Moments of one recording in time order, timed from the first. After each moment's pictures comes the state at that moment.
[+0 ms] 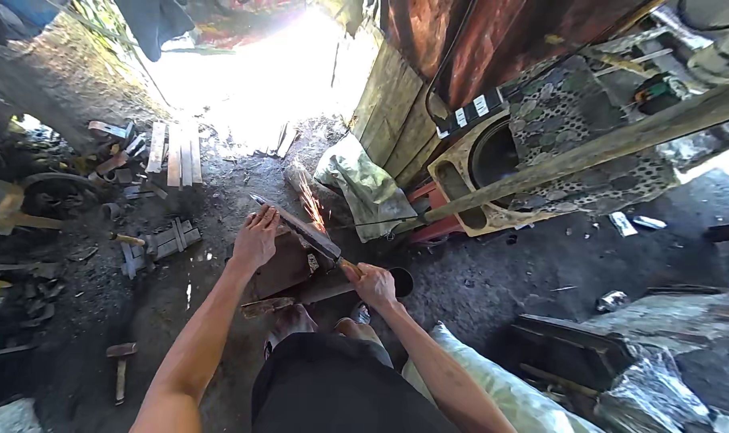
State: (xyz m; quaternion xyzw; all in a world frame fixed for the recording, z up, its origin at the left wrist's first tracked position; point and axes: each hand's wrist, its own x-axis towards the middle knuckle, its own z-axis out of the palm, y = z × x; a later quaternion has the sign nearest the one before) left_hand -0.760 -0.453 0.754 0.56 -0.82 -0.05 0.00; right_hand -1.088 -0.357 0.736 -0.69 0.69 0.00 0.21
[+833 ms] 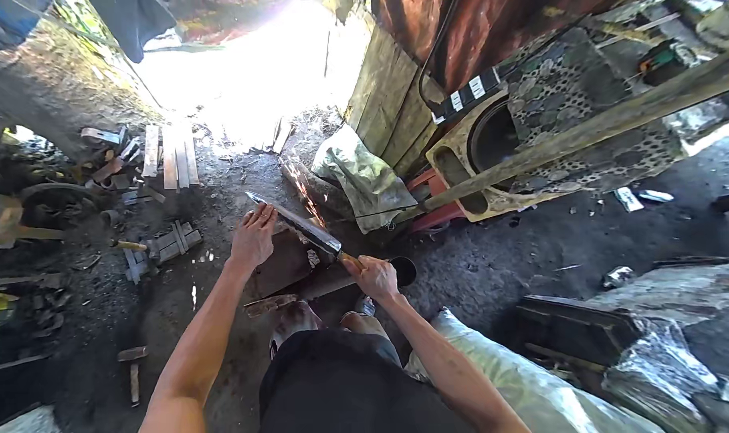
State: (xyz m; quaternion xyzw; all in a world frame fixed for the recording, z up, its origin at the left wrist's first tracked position) left_hand -0.754 -0.456 0.749 0.55 -0.84 -0.05 0.01; right_hand -1.088 -0.353 0.727 -0.69 0.70 -0.04 0.18
